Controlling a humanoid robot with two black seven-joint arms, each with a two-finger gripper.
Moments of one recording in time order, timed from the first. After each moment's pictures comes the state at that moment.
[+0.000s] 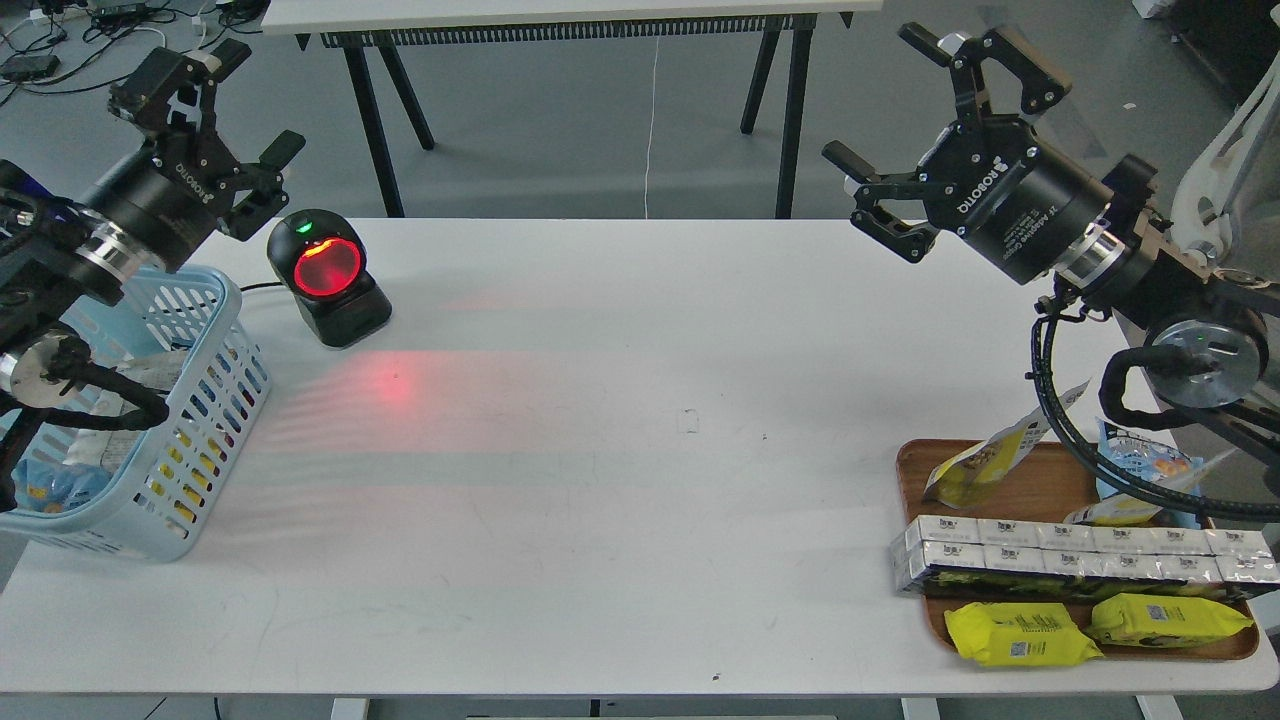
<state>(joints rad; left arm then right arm) -0.73 0.63 -0.73 -0.79 0.49 -0.49 -0.49 0.97 -0.75 0.27 1.33 0.04 0.49 0.49</state>
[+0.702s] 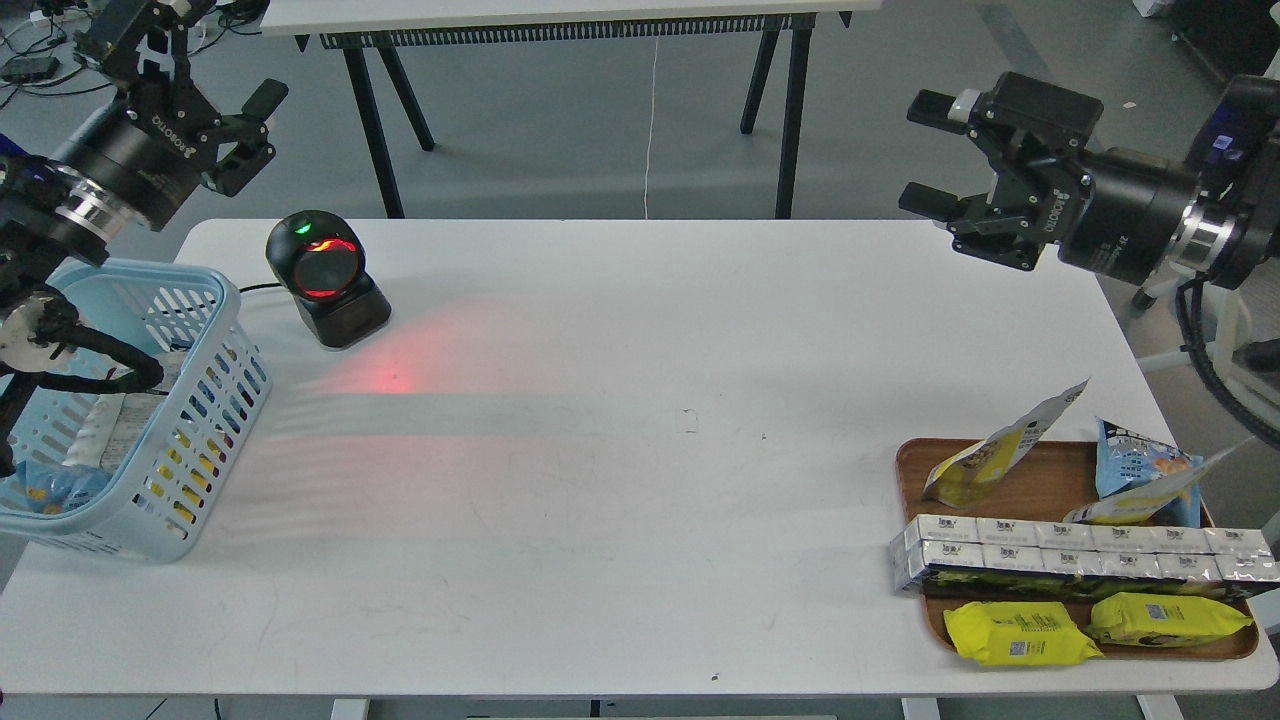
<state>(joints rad) -0.80 0.63 -0.74 -0.78 0.46 -0.49 -0.49 1.25 -0.99 -0.02 1.32 -0.62 0.49 0.49</state>
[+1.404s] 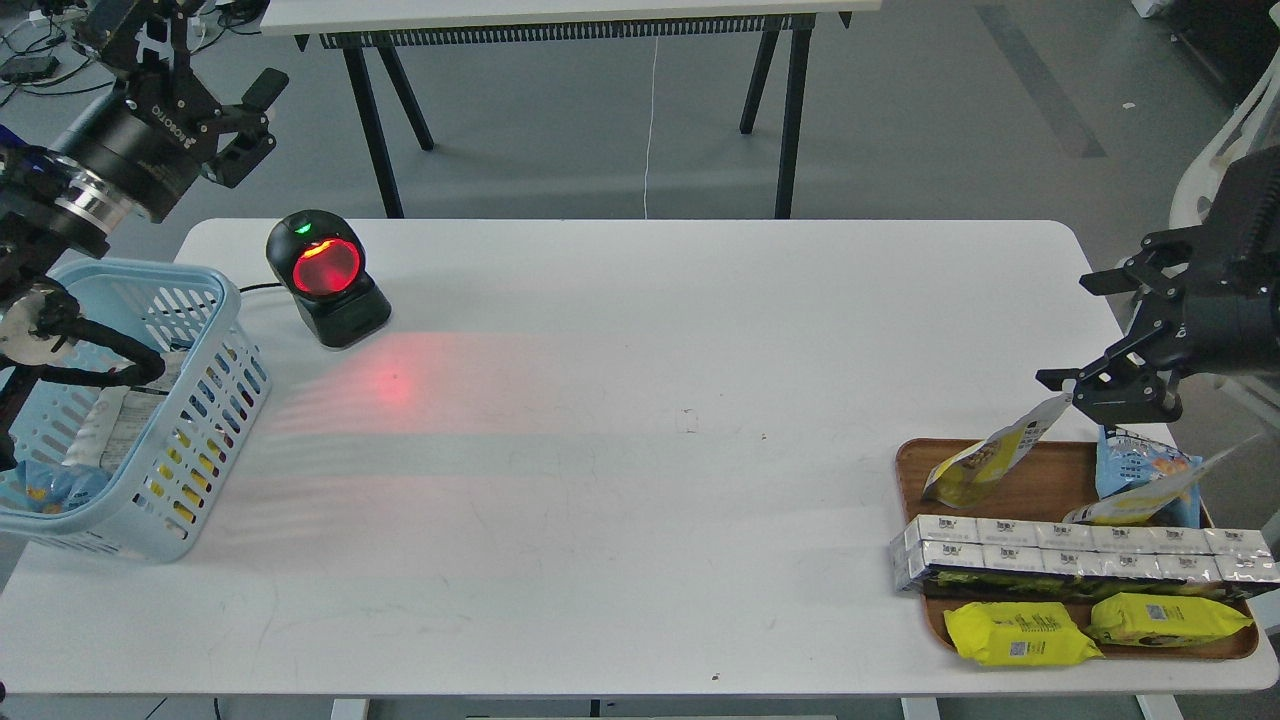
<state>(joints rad) -0.80 0.62 -0.74 -0.78 0.46 -0.49 -0.49 1.53 -1.25 -0.25 1.64 -2.16 0.29 0.49</state>
